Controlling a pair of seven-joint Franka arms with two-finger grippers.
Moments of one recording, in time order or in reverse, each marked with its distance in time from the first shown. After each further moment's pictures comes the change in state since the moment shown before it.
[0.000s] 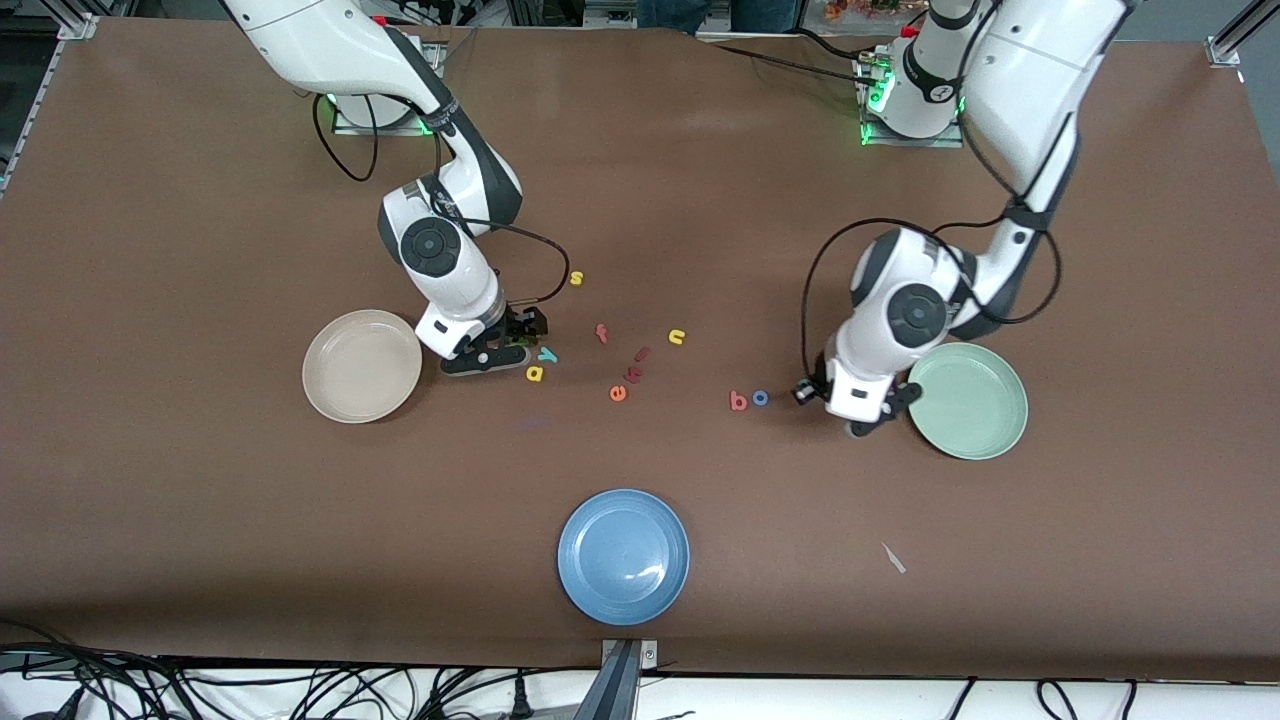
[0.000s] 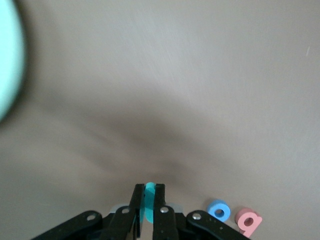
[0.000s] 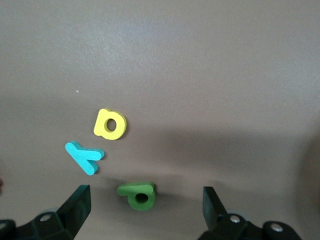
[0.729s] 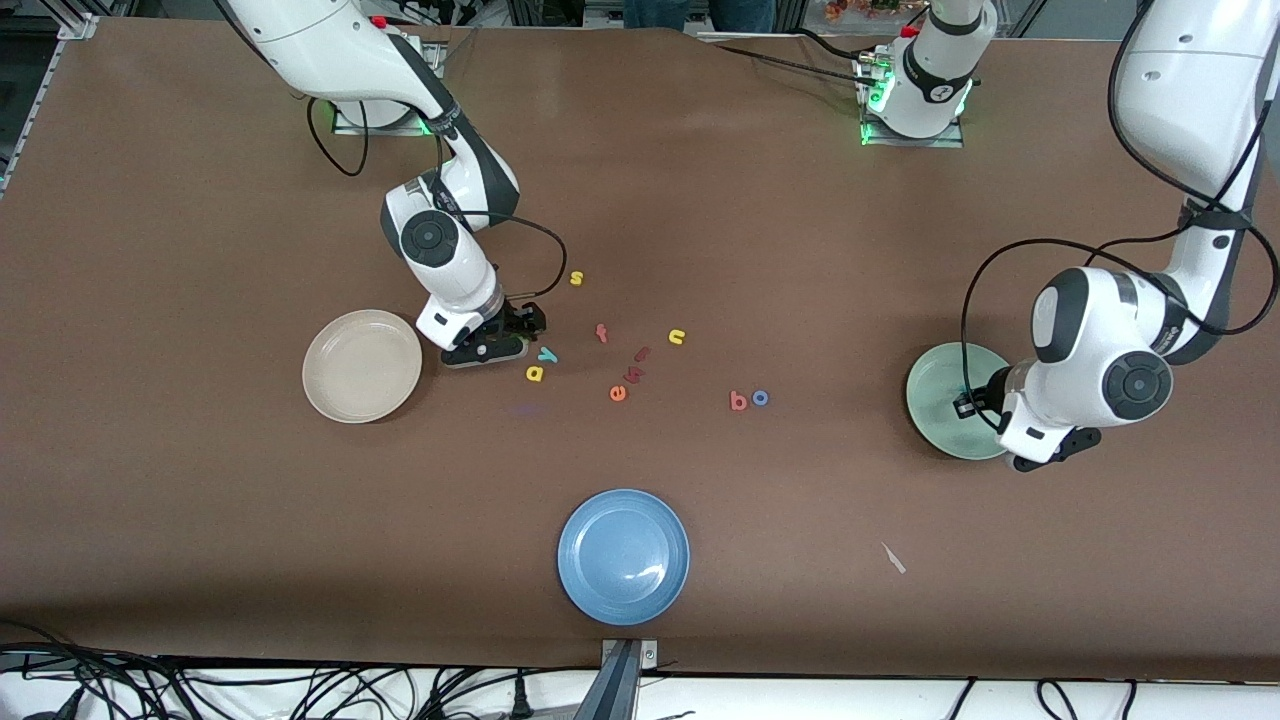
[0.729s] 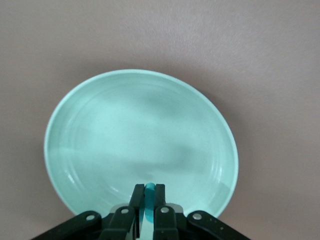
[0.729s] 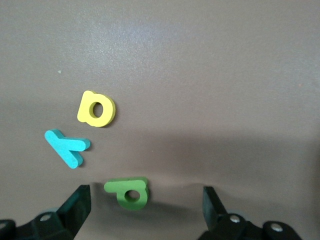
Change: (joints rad) left arm 0.290 0.048 0.005 0.078 0.120 -0.222 0.414; right arm 0.003 0.016 0.000 -0.061 0.000 0.099 0.000
